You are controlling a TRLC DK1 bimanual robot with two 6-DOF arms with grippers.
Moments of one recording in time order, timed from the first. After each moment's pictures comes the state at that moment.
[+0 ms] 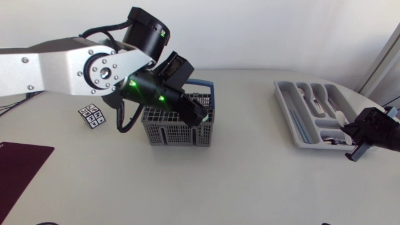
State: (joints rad) left arm -0.62 1.61 1.24 -0.42 0.22 0.20; right arm -0.60 1.48 0.70 0.00 -0.48 -1.23
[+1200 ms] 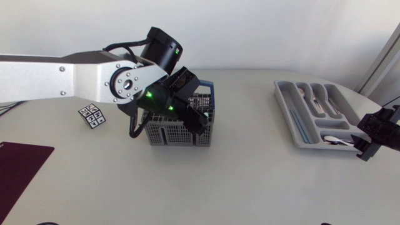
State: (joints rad) left arm -0.64 1.70 1.24 -0.41 0.16 0.21; right arm -0.66 1.64 0.73 0.25 -0.32 -1.42
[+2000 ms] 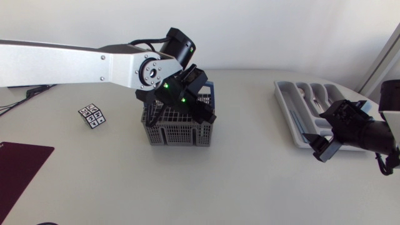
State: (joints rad) left arm -0.62 1.87 1.42 -0.49 0.19 0.12; right arm -0.17 1.14 0.58 -0.15 -0.24 -0.91
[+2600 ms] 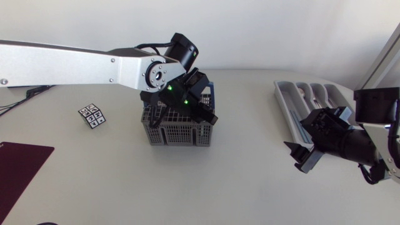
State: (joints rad) left arm -0.62 1.91 1.44 -0.49 0.20 0.10; right arm 0.07 1.05 0.52 -0.17 -0.12 -0.80
